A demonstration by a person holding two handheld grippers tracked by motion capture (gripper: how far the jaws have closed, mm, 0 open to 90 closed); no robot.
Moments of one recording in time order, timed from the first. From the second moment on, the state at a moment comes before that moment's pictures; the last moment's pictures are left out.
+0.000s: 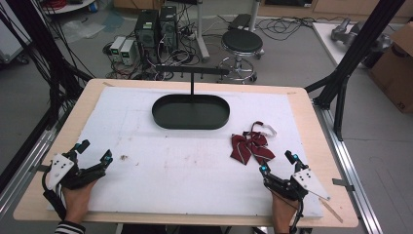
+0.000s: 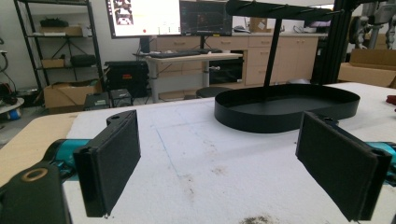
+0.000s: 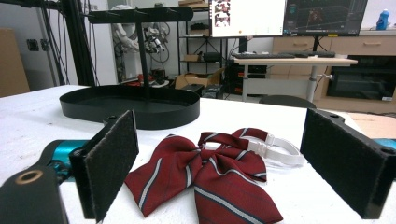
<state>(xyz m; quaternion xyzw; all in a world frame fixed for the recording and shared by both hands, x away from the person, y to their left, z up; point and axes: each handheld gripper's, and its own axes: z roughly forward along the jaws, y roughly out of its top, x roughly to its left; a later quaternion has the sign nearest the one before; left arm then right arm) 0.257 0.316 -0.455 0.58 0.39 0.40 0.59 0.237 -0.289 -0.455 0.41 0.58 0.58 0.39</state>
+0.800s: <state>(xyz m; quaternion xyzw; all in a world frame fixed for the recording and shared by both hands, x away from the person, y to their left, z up) 0.258 0.316 -0.455 0.58 0.39 0.40 0.59 0.238 -0.289 -0.455 0.41 0.58 0.59 0.39</state>
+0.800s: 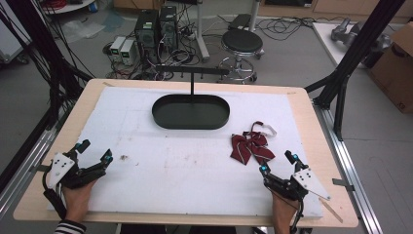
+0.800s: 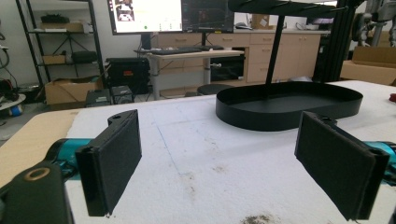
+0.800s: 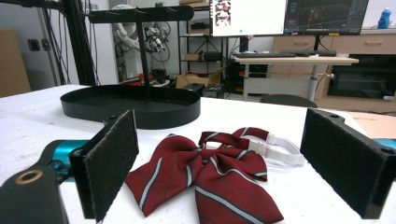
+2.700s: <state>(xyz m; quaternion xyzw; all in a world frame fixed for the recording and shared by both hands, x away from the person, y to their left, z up) 0.264 0.312 -0.455 0.59 0.38 0.39 0.60 0.353 -0.314 -0.354 0.46 0.73 0.39 0.32</state>
